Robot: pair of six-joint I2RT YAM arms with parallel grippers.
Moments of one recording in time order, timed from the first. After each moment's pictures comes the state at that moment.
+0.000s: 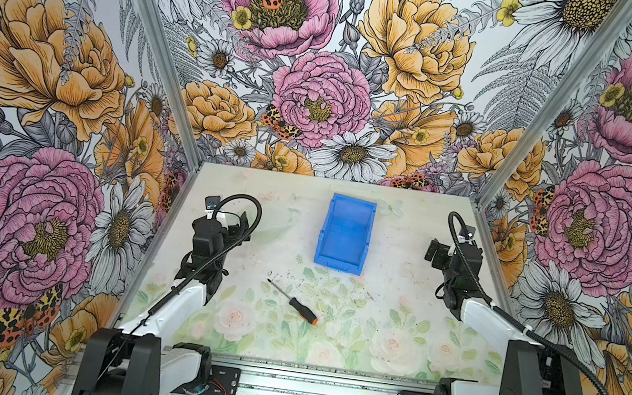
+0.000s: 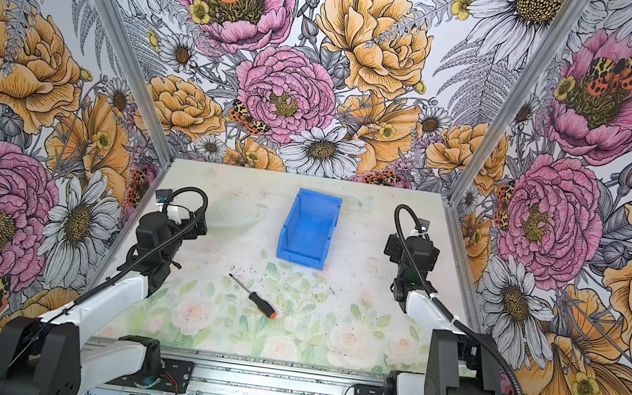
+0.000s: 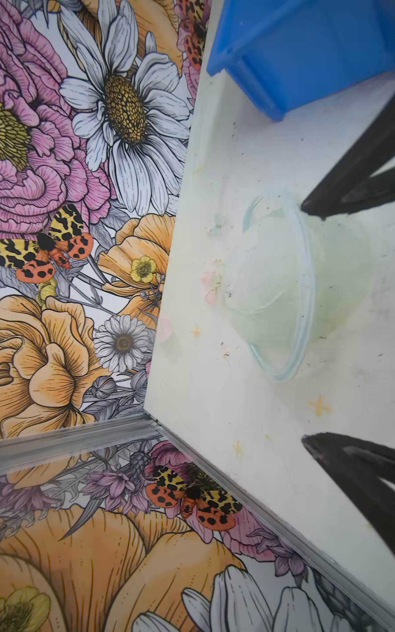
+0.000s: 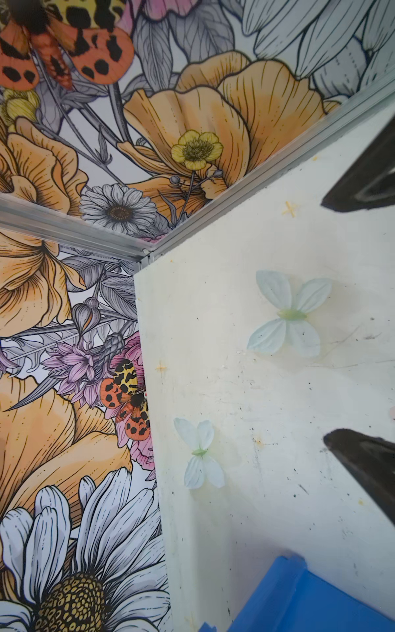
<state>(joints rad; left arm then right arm) -0.06 1.07 0.50 0.29 -0.19 -0.15 0.02 1.30 0.59 0.29 0.25 0.09</state>
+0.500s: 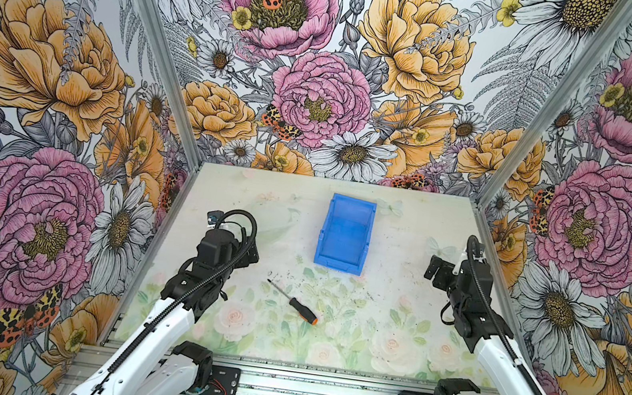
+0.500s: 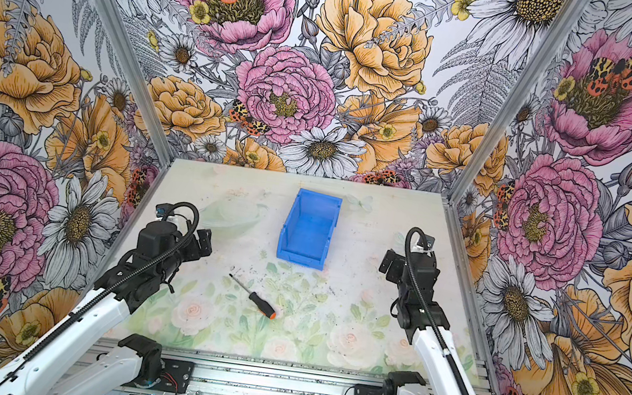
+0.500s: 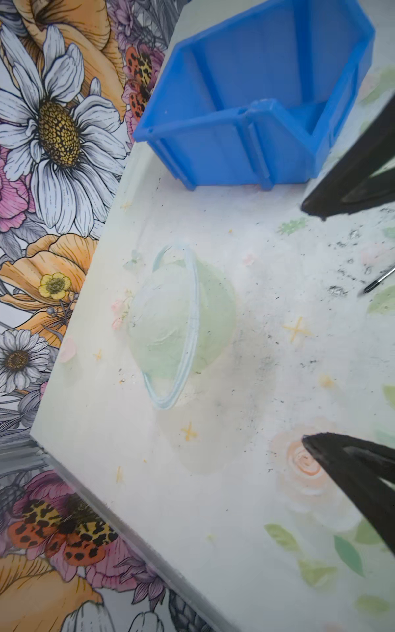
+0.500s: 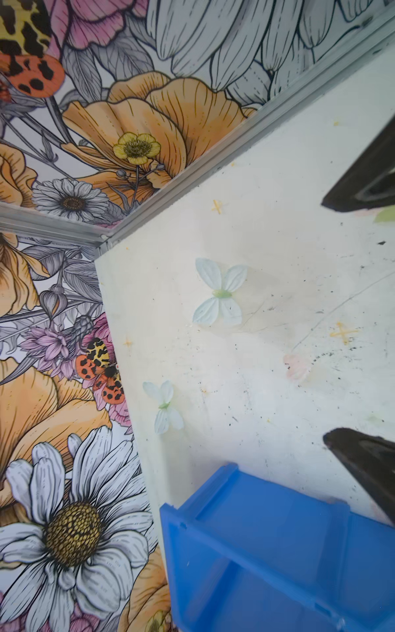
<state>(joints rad) -0.29 0.81 0.63 -0.39 -0.27 -0.48 0.11 0.83 0.55 -0.21 0.23 0.25</state>
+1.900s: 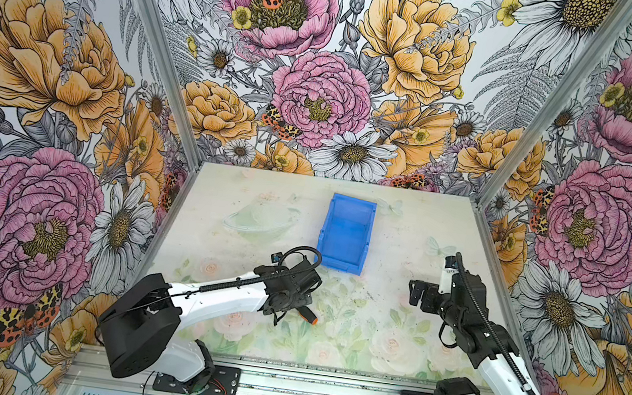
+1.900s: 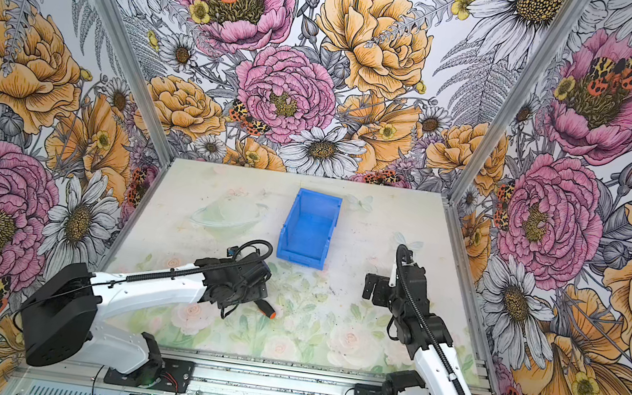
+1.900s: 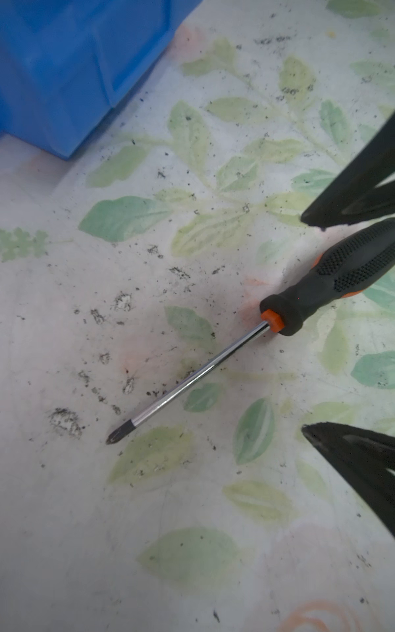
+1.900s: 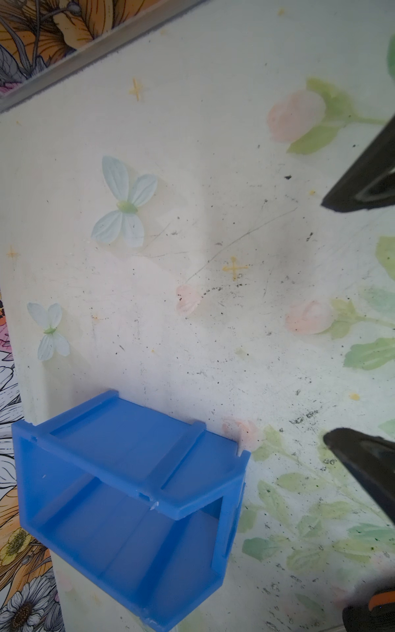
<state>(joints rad) -0.88 1.43 0.82 -0.64 -0.27 -1.18 0.21 0.75 0.55 -0.51 0.02 0.23</state>
